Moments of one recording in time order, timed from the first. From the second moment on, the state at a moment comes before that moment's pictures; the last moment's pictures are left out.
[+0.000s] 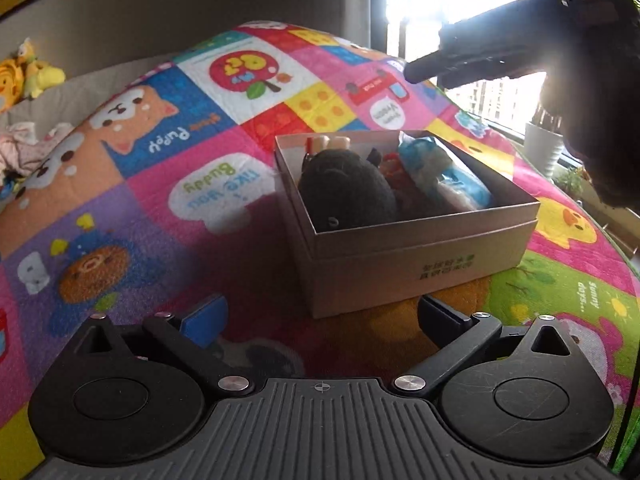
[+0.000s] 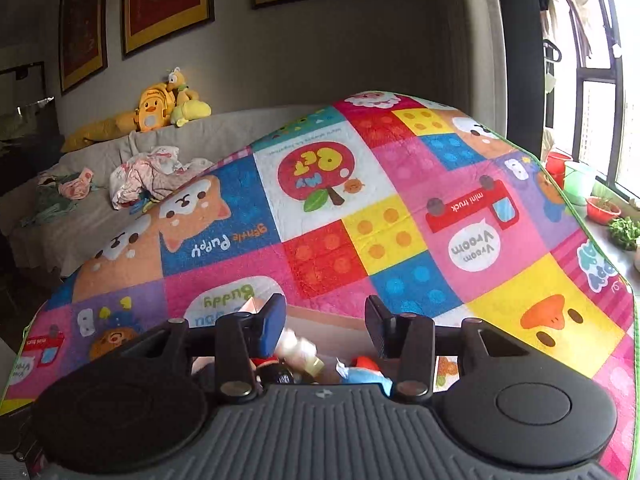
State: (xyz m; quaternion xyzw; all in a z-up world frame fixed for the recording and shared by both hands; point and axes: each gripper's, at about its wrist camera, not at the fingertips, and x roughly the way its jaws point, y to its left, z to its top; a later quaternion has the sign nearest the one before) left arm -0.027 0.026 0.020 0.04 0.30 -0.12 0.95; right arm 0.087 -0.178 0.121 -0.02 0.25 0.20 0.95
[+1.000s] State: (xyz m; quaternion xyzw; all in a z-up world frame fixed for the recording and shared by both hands) left arm 0.042 0.010 0.010 0.04 0.31 -0.01 0.95; right arm 0.072 -0.198 0.026 -0.08 0.32 0.13 0.93
